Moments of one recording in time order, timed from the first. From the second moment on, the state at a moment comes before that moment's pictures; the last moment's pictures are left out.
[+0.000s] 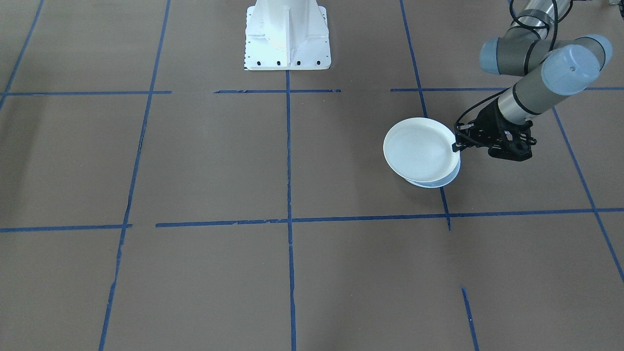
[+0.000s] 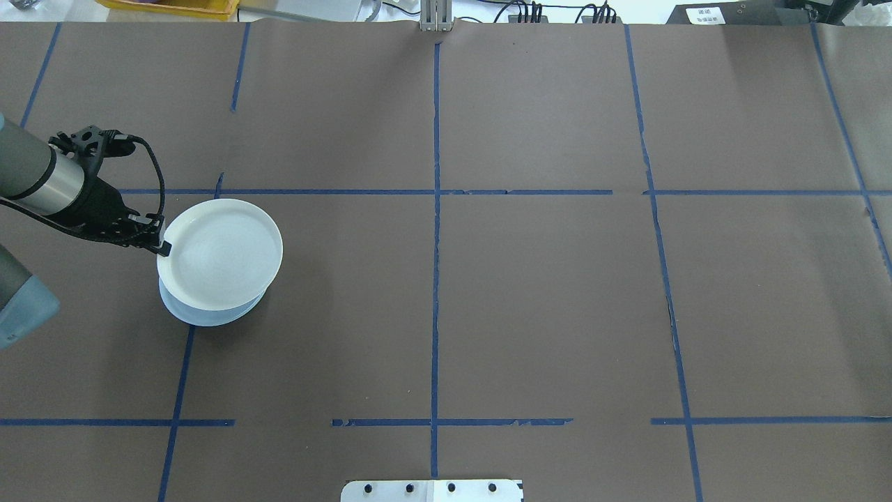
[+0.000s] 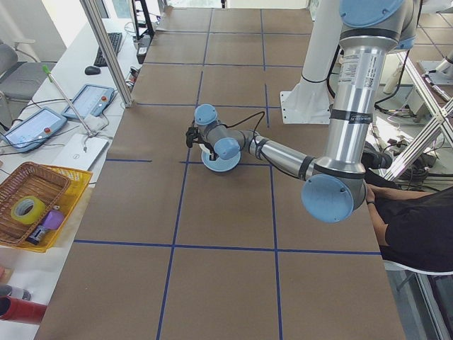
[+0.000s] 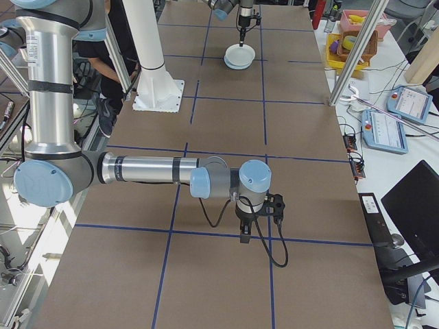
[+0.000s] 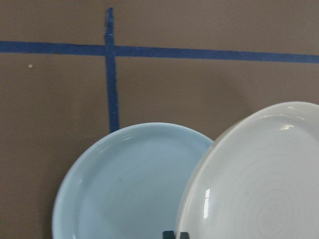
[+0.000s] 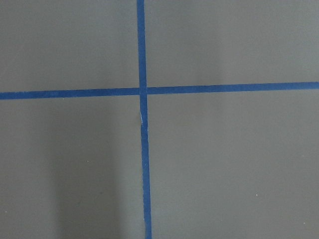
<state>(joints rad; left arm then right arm) -0.91 -1.70 -1.73 -2.02 -2.34 -0.87 1.54 -1.61 1.62 -1.56 2.30 0.09</state>
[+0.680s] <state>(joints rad) -0.93 -1.66 -1.74 -2.02 -2.34 -0.82 1.54 -1.61 1.62 -1.56 2.30 0.09</state>
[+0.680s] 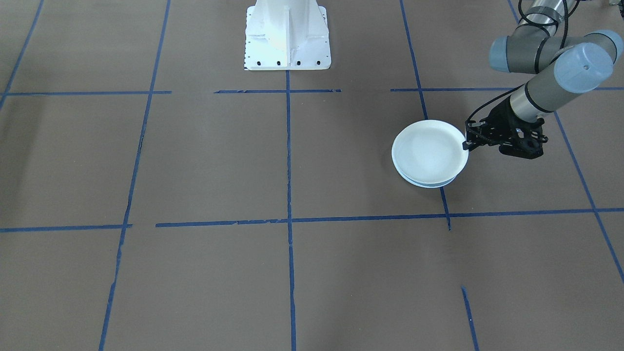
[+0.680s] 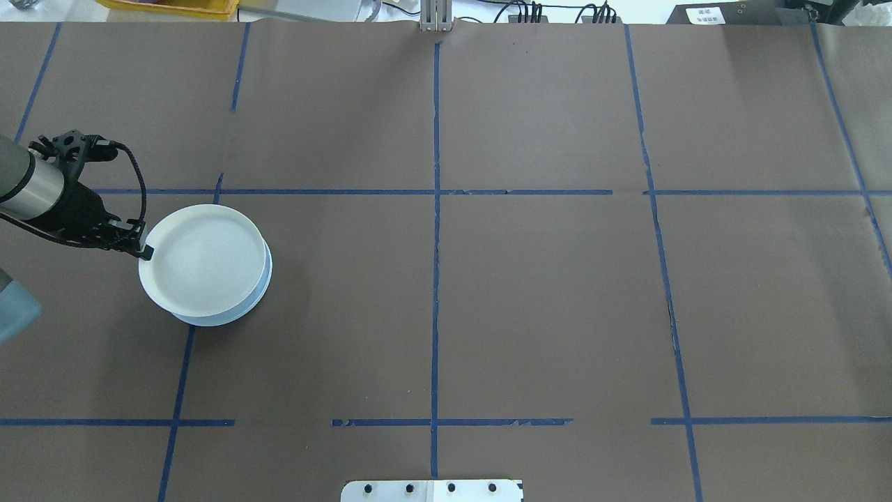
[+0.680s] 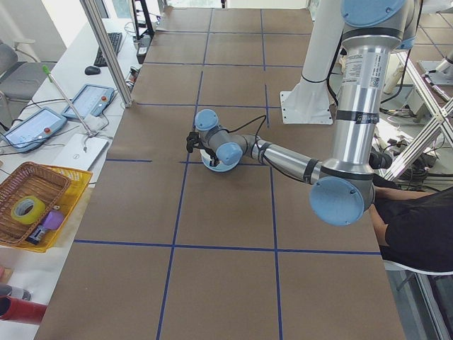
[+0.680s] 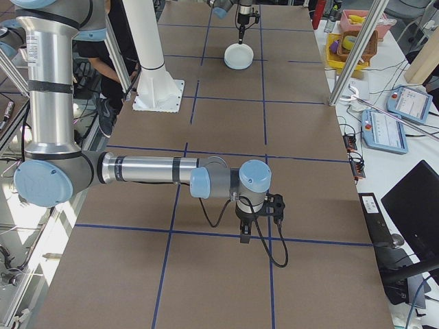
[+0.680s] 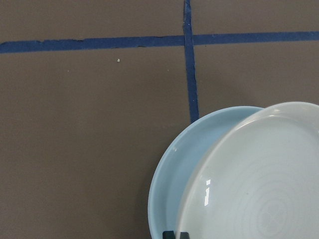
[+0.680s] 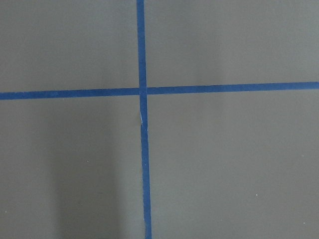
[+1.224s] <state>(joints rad) -1.01 -1.67 -1.76 -2.02 -2.33 -0.77 1.54 -1.61 1.62 -1.56 2.30 0.09</state>
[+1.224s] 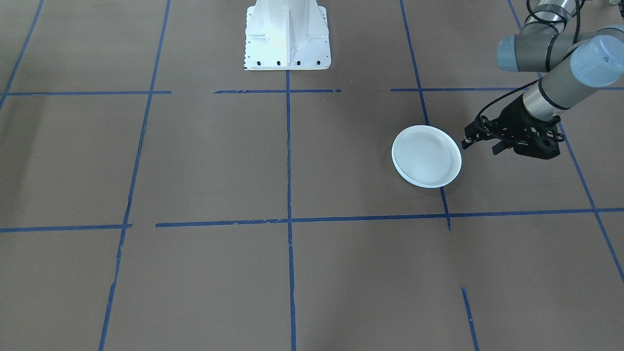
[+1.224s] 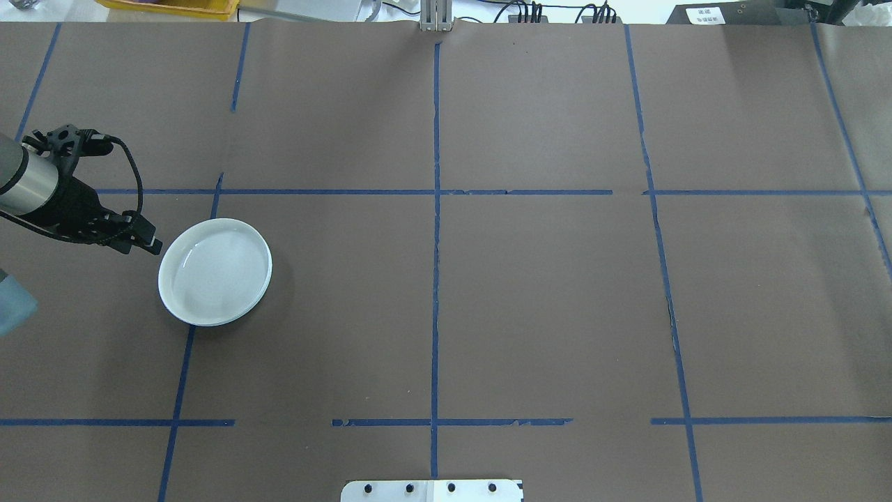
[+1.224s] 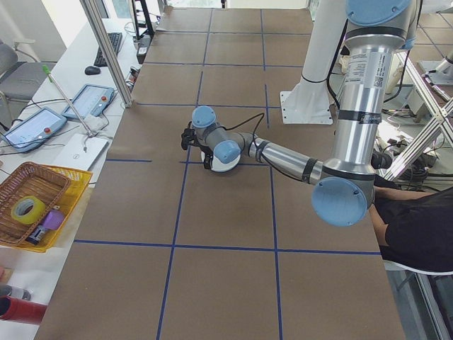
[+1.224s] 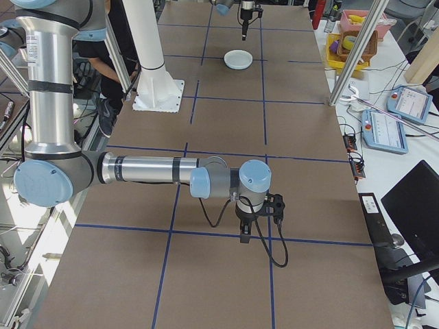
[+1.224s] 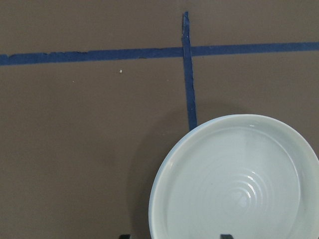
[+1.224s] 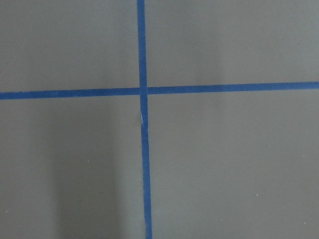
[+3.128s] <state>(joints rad) -1.54 -1.60 -1.52 -1.63 -2.27 0.15 1.54 -1.61 1.62 -1.56 2.29 0.09</state>
